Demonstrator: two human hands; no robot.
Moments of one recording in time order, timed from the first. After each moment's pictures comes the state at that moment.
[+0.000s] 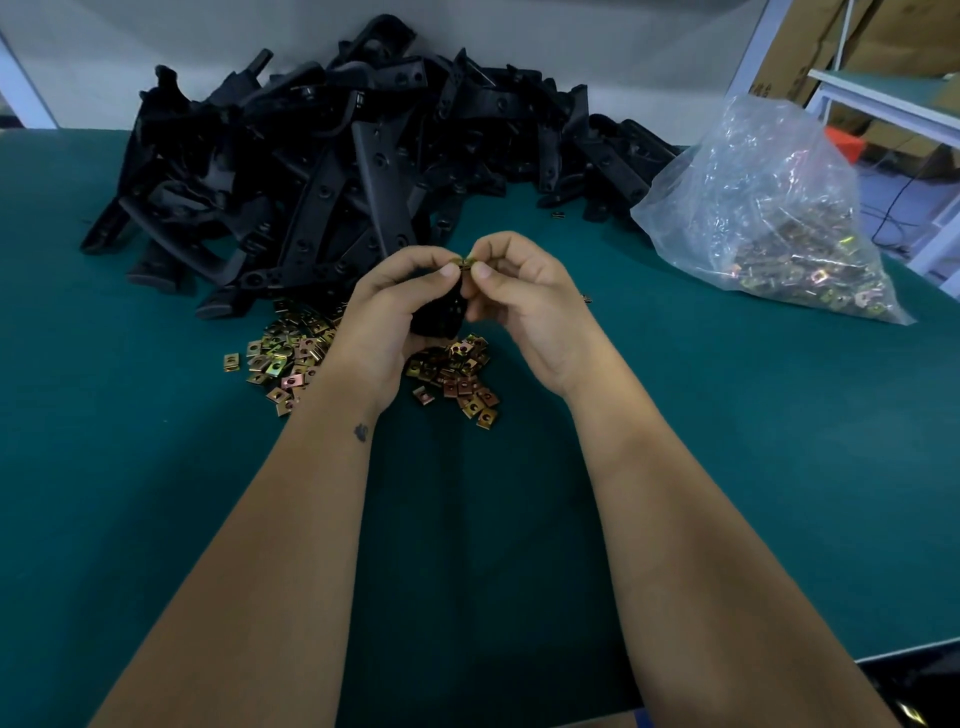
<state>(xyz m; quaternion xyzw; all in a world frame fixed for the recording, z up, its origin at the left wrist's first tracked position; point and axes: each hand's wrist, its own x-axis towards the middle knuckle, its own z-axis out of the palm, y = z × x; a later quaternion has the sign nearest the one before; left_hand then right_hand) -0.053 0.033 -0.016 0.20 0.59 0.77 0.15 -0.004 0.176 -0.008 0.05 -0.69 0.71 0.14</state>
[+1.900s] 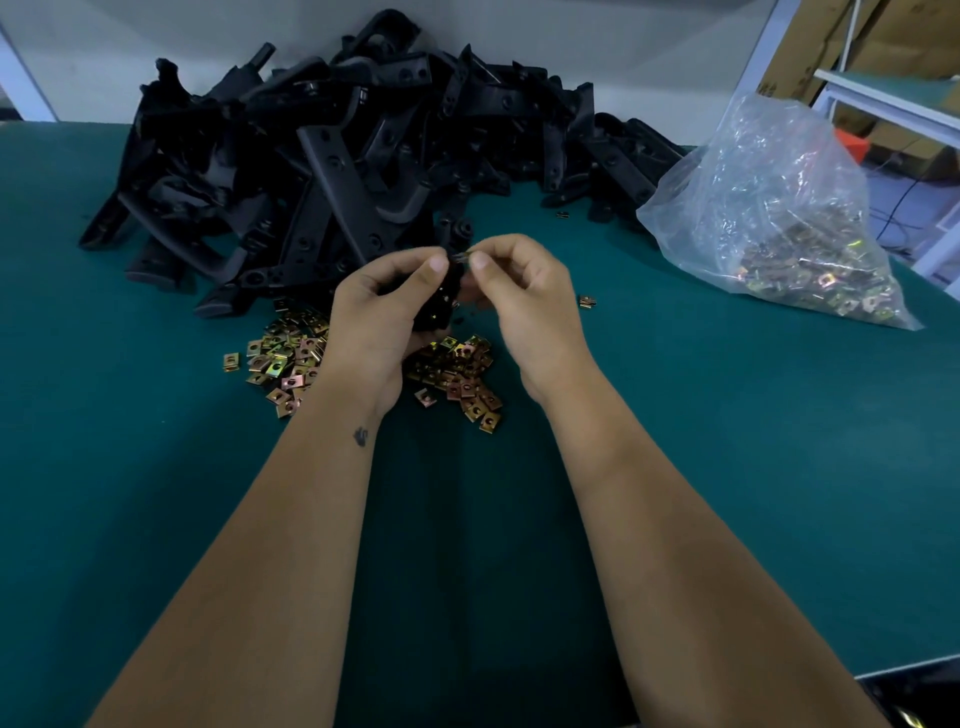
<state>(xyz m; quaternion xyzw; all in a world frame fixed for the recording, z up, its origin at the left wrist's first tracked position) -0.054 0.036 -0.020 0.11 0.58 0.80 0.10 -0.008 0.159 -0.009 -0.07 -0.73 0.63 0.25</state>
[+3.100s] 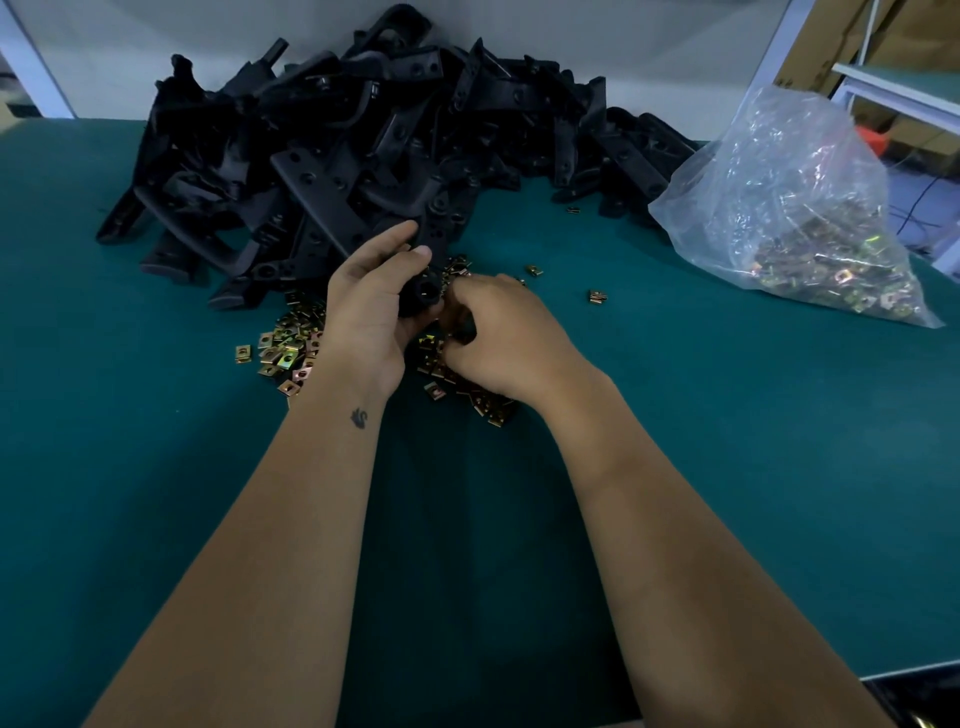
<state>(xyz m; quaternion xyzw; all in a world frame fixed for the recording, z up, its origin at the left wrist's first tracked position) -0.067 0.034 -0.019 0.02 0.50 0.86 0.11 -0.009 0.148 -0.012 0.02 -0.97 0.19 0.12</state>
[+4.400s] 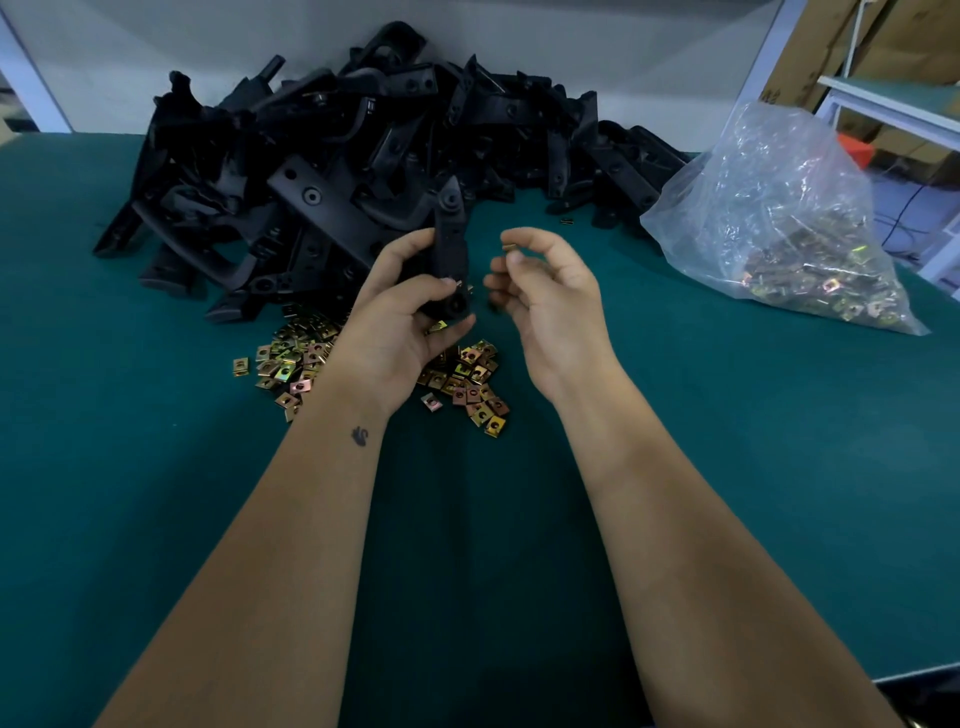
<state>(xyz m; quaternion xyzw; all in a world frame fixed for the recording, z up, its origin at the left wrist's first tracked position) -0.061 0.036 -0.020 0.14 0.47 0.84 0.21 -0.006 0.164 -0.003 -0.10 -0.58 0.77 0.24</state>
